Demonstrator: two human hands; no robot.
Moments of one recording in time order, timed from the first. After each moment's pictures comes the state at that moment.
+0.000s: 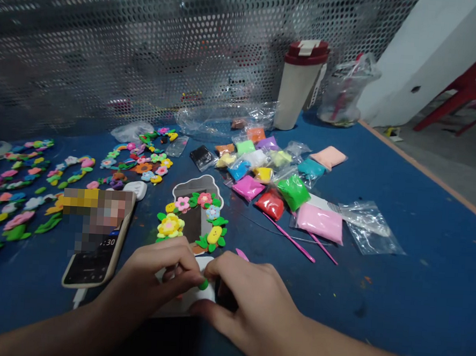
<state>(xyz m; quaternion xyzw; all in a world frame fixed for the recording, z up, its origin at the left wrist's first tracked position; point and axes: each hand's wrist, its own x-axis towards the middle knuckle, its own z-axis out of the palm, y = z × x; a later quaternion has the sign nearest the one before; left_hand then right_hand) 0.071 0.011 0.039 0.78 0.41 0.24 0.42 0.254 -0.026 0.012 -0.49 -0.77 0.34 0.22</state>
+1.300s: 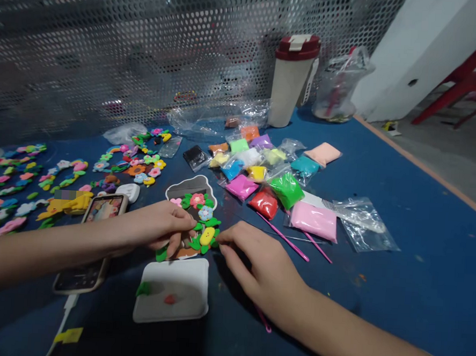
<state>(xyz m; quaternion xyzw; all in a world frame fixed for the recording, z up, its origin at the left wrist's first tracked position) 0.084 0.087 0.045 0.57 0.54 -0.03 0.62 0.278 0.001 0.011 -0.47 -0.76 0.31 0.32</state>
